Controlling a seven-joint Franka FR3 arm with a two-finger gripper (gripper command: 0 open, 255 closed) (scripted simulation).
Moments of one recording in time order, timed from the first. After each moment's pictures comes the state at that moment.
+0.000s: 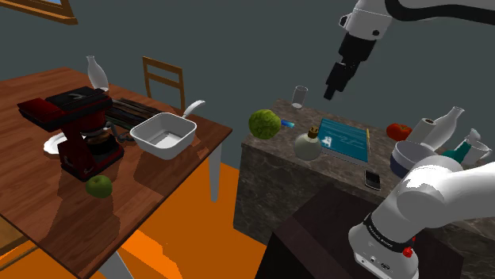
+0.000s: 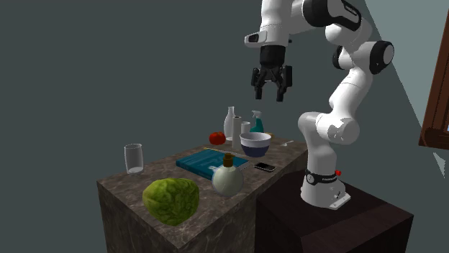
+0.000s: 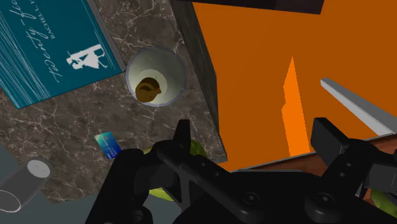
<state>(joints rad) 0.00 -0.76 0.06 -2.28 0.05 1.58 -0.09</state>
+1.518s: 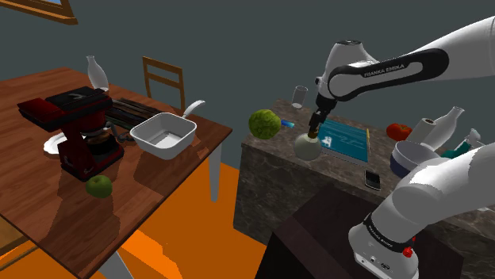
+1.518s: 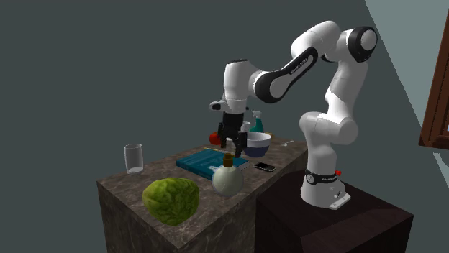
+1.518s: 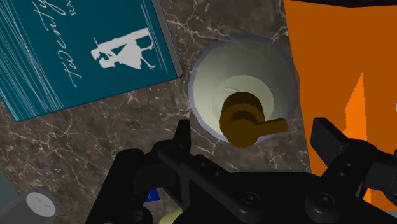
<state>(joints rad) -0.12 -0.44 -0.09 -2.59 -0.16 2.20 -0.28</state>
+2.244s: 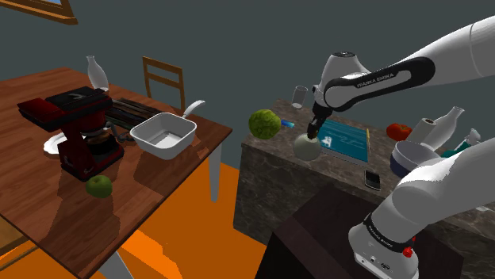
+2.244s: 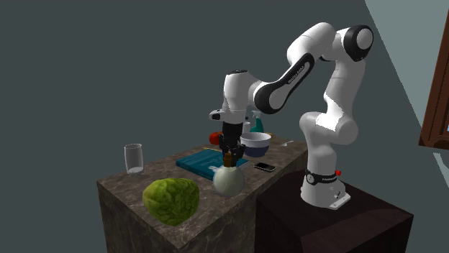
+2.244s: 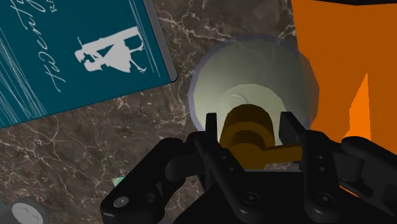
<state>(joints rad) -0.12 -0.38 -0.09 -2.64 -0.18 2.31 -0.27</state>
